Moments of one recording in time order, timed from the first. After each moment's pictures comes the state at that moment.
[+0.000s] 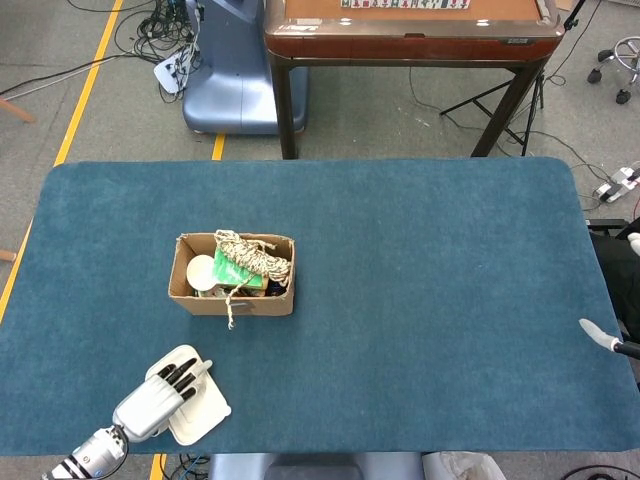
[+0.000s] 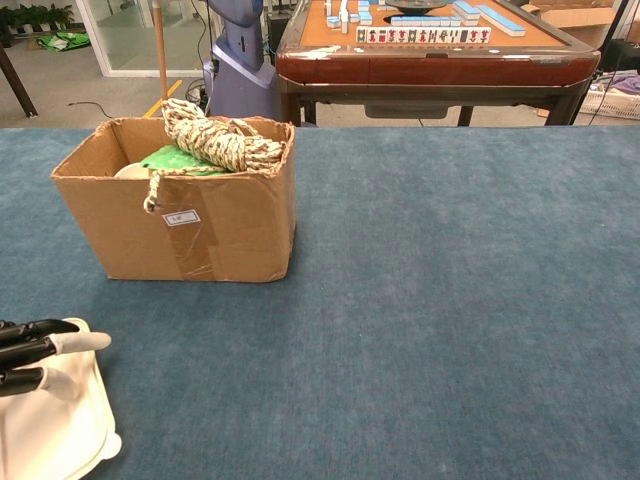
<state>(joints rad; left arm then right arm) -0.33 -1.32 0.22 -1.46 1.84 1.18 0.33 0.05 -0.92 0.16 -1.61 -1.57 1.69 0.68</state>
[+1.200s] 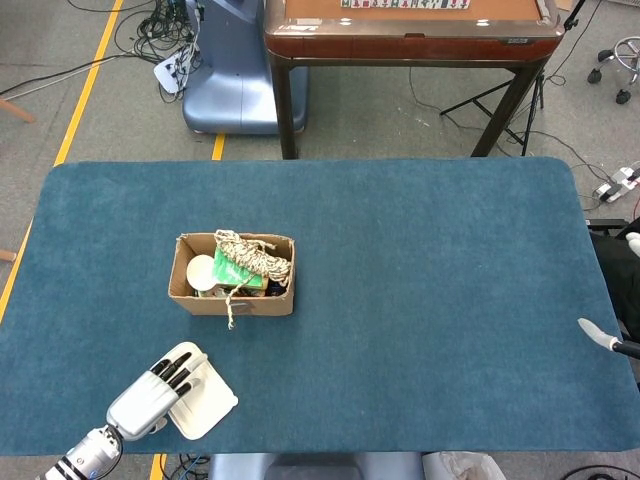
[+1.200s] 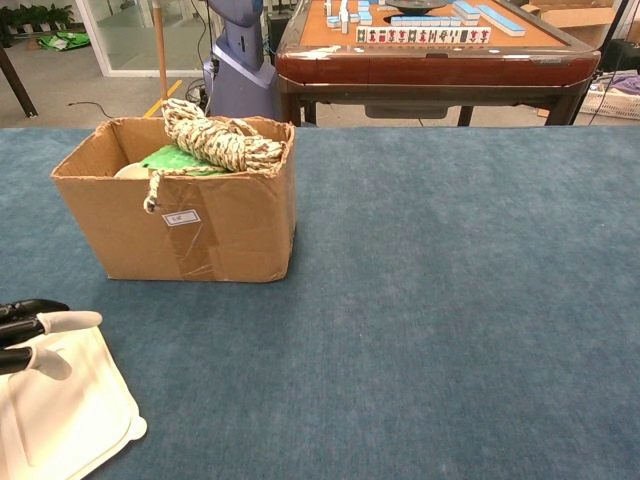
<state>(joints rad) -0.31 -1.30 0.21 -1.47 1.84 1.22 0.34 0.05 -0.92 0.16 -1.61 -1.56 1.69 0.68</state>
